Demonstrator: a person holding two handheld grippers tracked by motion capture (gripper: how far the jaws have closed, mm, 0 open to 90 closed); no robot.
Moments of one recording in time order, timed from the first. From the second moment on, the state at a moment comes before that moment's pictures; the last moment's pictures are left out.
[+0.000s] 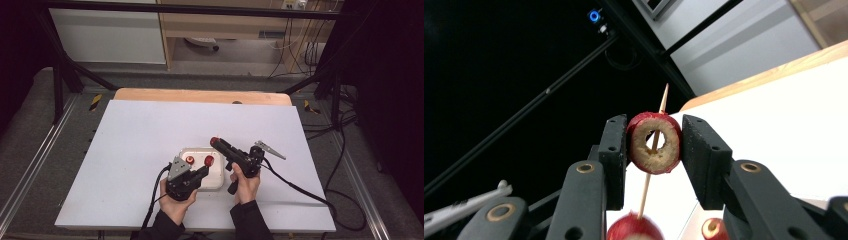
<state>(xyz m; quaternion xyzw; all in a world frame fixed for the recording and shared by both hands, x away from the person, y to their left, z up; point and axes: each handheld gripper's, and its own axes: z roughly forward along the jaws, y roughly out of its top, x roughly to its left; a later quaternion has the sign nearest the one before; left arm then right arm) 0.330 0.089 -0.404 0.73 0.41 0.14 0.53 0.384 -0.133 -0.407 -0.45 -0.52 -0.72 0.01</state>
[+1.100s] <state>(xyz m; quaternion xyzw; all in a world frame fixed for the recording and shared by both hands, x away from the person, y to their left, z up) 0.337 0.136 -0.417 0.79 0.37 0.15 0.47 0.377 -0.145 -0.407 -0.43 -0.66 -0.61 -0.04</state>
